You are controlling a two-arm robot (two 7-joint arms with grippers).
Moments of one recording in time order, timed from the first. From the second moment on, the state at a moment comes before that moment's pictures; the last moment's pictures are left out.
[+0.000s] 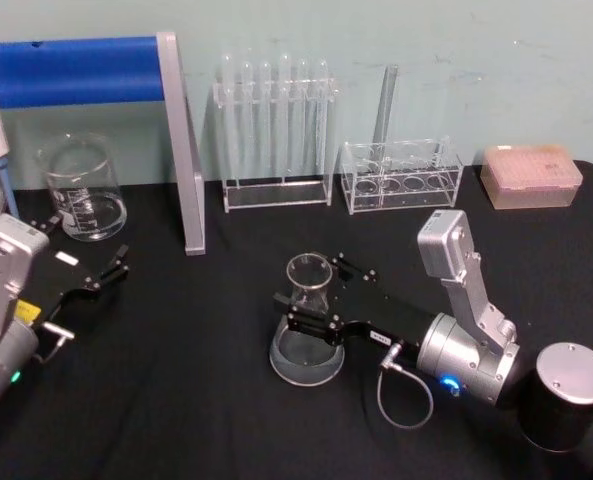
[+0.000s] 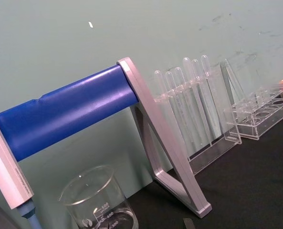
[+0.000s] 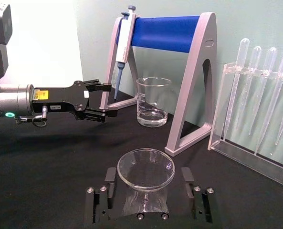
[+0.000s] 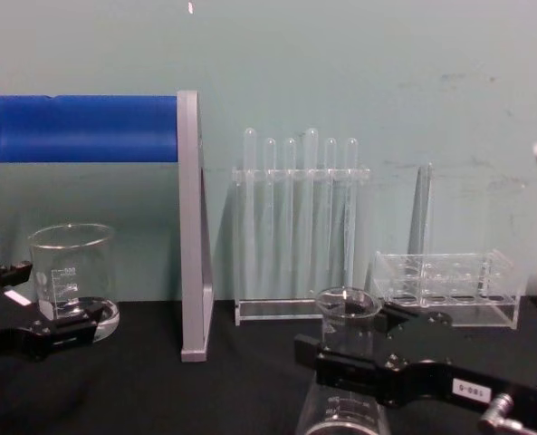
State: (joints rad) left arm -0.20 0.60 0.45 -1.41 -0.25 -0.12 0.03; right arm 0.24 0.39 -0.49 -1.40 0.39 -0.09 0.54
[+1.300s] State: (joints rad) left arm -0.20 0.60 0.45 -1.41 -0.25 -0.12 0.03; right arm 0.23 0.44 -0.43 -1.58 0.46 0.03 0.50
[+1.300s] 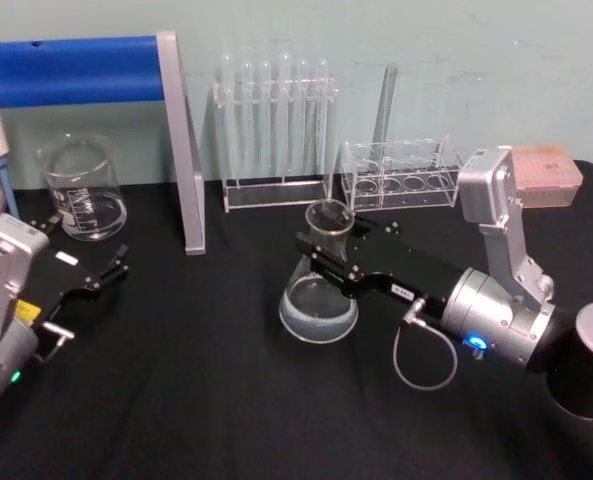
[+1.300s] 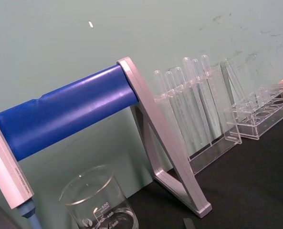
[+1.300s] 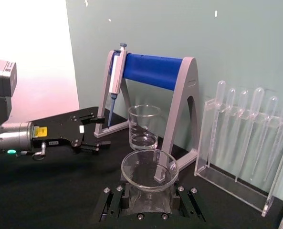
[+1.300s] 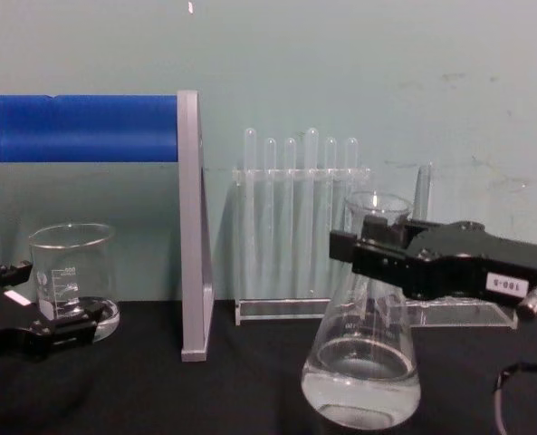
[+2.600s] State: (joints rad) left arm -0.20 0.60 0.45 -1.41 -0.25 -0.12 0.03; right arm 0.23 0.45 -0.43 -1.60 0.47 0.04 0.47
